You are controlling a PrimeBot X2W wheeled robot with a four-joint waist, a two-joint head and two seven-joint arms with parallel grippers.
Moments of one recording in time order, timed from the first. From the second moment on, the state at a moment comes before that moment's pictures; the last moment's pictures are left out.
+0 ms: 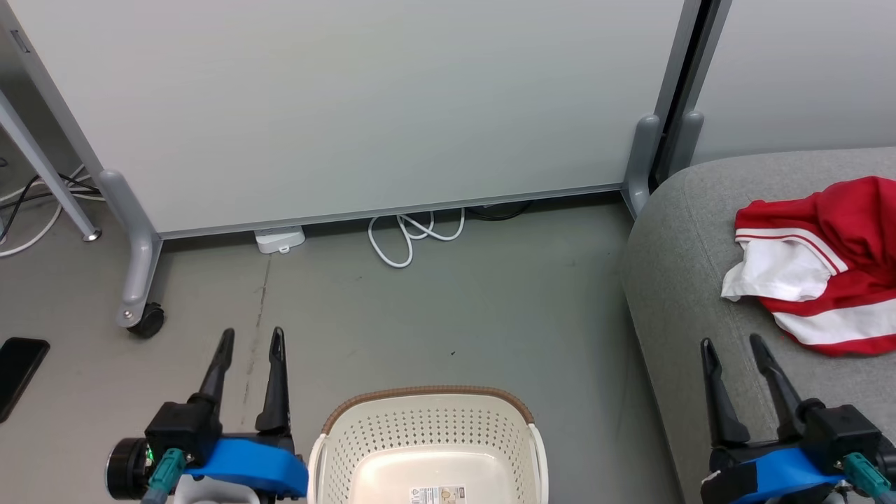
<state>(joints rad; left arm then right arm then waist) -0.08 0.09 -0.09 0.29 -0.18 -0.08 -0.26 -0.02 -0.05 -0.08 0.18 0.06 0.13 -0.26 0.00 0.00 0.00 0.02</state>
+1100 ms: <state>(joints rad) -0.04 0.07 -0.03 0.32 -0.67 -0.09 -0.13 -0.02 -0.05 -0.09 0.25 0.59 0.13 -0.13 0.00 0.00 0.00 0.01</state>
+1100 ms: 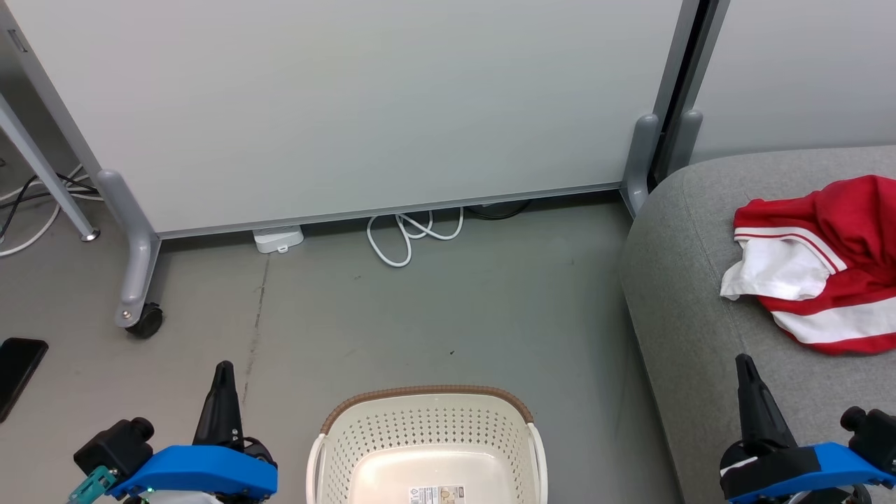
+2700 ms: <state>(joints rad) -0.08 0.06 0.06 0.28 -1.23 -0.11 0.02 -0.07 -0.05 -0.10 0.25 1.20 0.13 0.02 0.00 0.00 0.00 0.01</state>
